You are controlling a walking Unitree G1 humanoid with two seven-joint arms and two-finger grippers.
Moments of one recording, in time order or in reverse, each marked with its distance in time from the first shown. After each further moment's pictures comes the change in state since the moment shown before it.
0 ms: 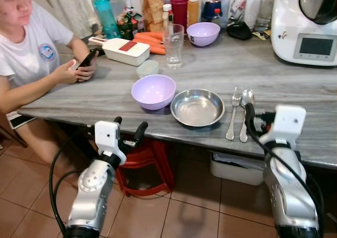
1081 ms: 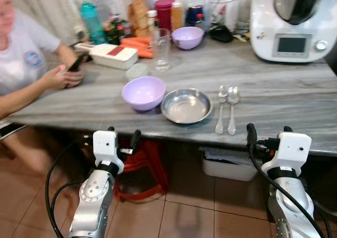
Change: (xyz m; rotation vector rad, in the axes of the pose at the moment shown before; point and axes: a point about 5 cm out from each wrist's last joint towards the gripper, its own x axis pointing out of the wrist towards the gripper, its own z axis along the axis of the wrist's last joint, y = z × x) left arm -0.015 0.003 -0.015 0.017 0.067 0.137; right arm -0.043 -0.004 -0.017 -0.003 0.021 0.035
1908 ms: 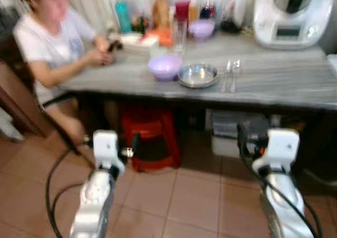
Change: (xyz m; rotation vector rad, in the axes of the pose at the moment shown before) left arm -0.003 -0.004 -0.005 -0.005 0.023 0.000; right arm 0.004 0.011 -0.005 0.010 0.020 0.015
